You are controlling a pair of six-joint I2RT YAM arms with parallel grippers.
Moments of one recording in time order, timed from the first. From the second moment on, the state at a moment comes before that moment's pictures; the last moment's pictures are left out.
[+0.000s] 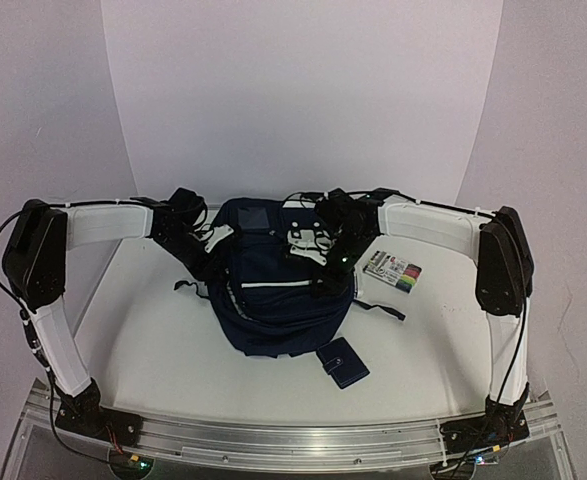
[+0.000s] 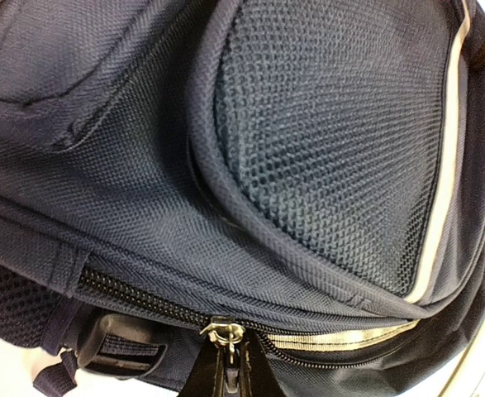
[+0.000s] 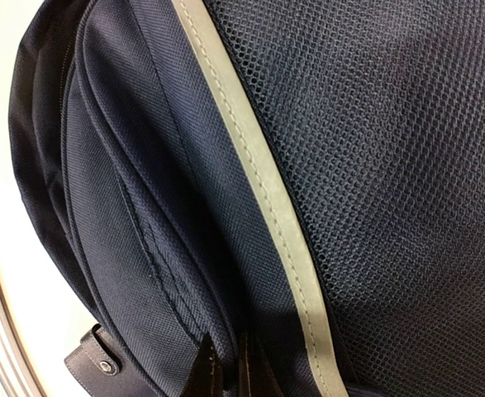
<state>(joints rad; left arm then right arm) -0.48 1.81 1.31 -0.63 0.40 0.35 0.73 2.10 1.79 -0.97 -0.32 -0.56</state>
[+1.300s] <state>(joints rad) -0.67 1.66 1.27 -0.82 0.16 0.24 0.72 2.13 1.86 -1.01 -0.40 -0.46</state>
